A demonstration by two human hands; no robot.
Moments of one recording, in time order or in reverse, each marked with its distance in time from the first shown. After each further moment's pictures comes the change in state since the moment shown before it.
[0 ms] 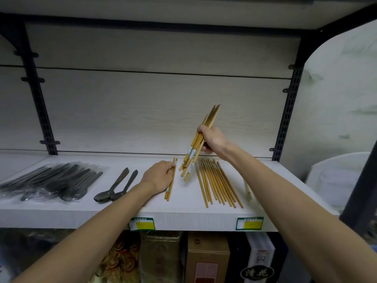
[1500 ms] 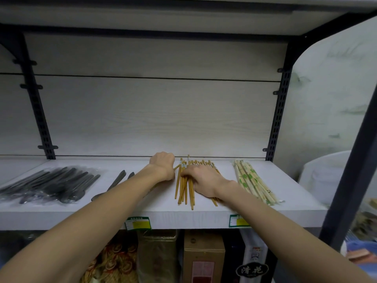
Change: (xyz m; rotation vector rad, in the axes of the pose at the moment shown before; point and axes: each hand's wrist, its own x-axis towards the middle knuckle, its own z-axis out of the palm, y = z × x) left_hand 0.009 0.069 -0.035 0.492 -0.073 -0.115; right_hand -0.051 0.077 0.013 -1.055 -0.295 -0.539
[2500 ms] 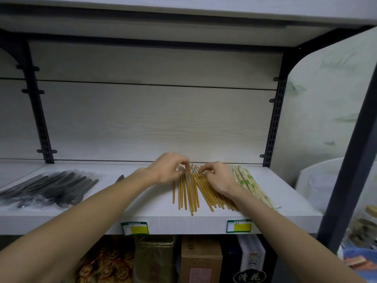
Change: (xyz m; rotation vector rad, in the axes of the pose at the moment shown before) left_hand 0.001 -0.010 -0.007 -0.288 0.234 0.605; right_hand -0.018 0.028 -0.015 0.341 0.258 0.448
